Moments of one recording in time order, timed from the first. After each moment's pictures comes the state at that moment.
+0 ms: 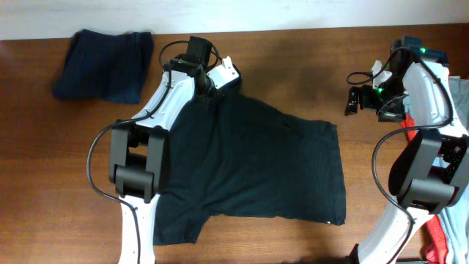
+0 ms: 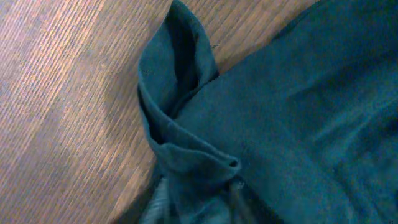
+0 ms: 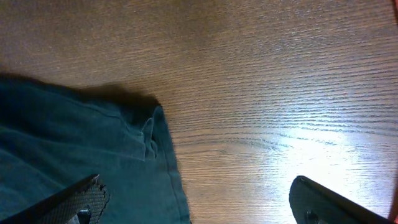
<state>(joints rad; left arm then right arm) -0.30 2.34 1.92 -0.74 0.21 0.71 -0.26 2.09 1.81 -1.28 -0.14 -0.07</state>
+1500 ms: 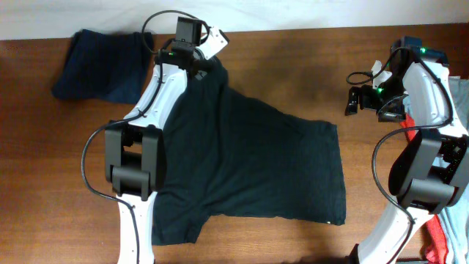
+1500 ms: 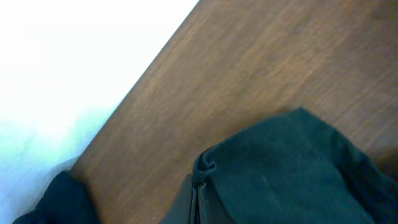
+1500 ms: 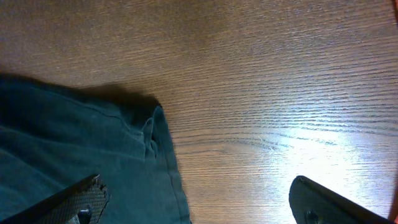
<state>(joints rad) -0.25 2.35 2.02 -0.48 -0.02 0.67 -0.26 2.09 1.81 -1.28 -0.14 -0.07</state>
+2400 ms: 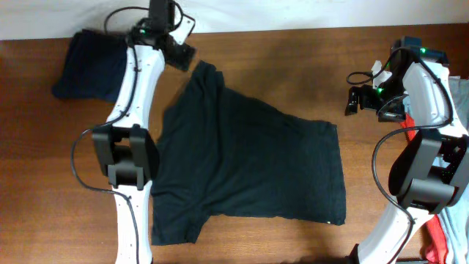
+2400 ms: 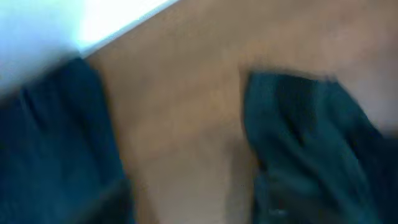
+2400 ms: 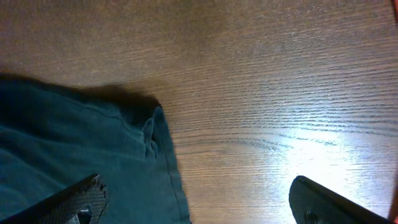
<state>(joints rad) -0.15 2.47 2.43 -0.97 -0.04 0.35 -0.26 2.09 1.81 -1.28 -0.14 -0.07</state>
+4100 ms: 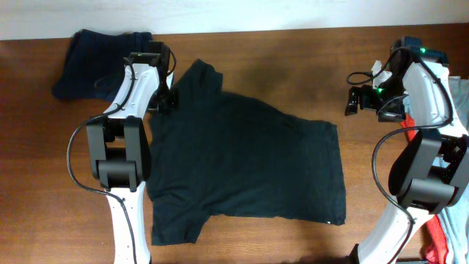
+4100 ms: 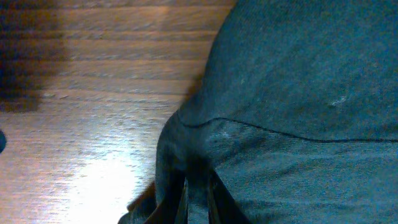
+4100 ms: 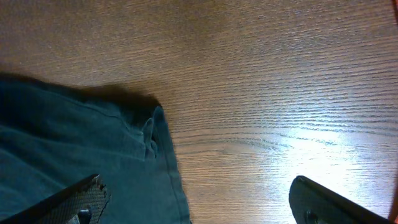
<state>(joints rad) -0.09 2.43 2.03 -1.12 -0.09 -0.05 -0.26 2.09 1.81 -1.28 -0.14 -0.07</state>
